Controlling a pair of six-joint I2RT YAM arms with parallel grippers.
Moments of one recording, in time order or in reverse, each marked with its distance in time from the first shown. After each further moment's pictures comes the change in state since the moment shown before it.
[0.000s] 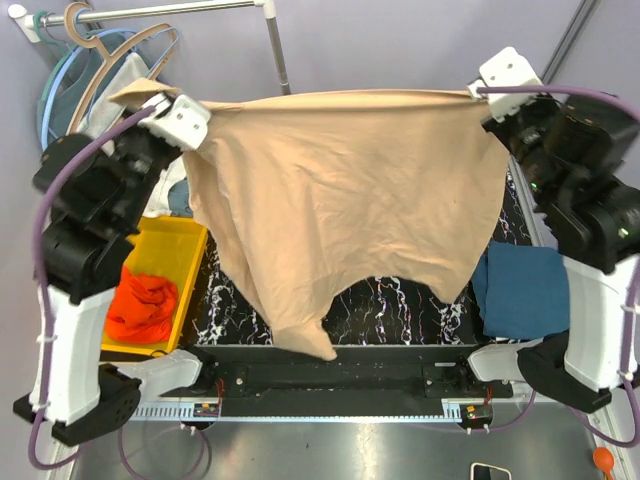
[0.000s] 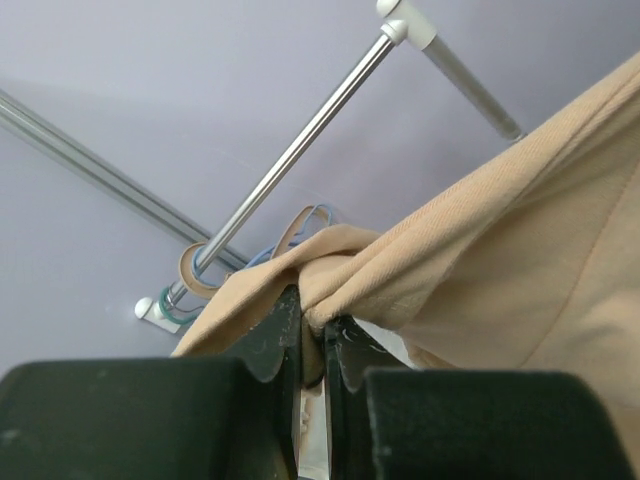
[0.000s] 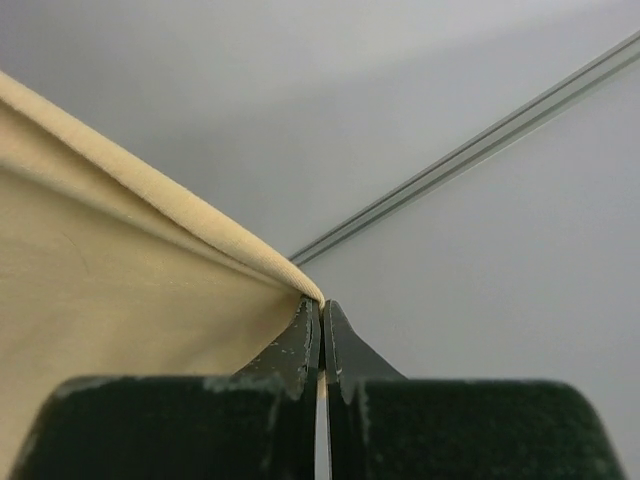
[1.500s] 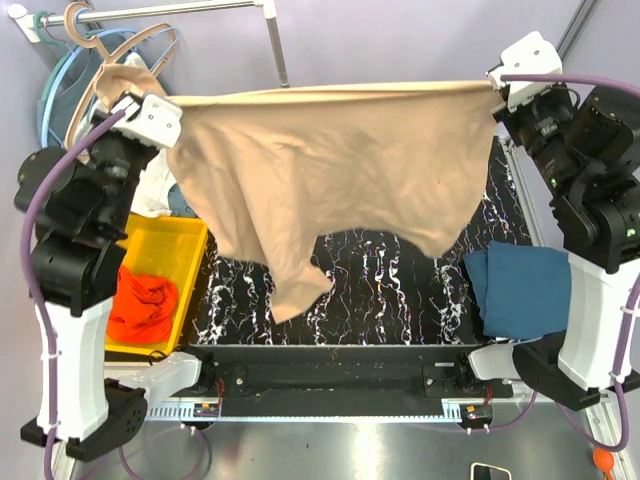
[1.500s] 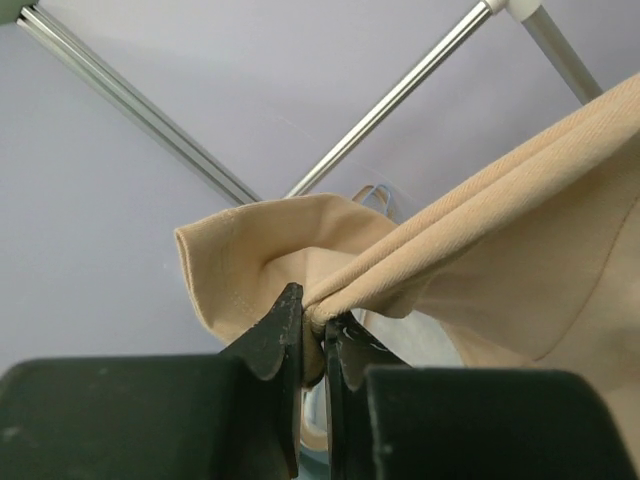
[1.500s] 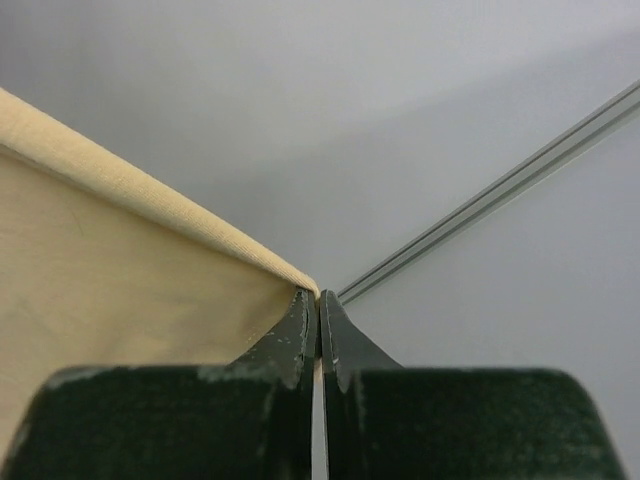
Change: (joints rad) left arm 0.166 -0.032 -0.067 0.118 0.022 0.002; right arm -0.122 0.035 0.043 0.059 -0.219 0.085
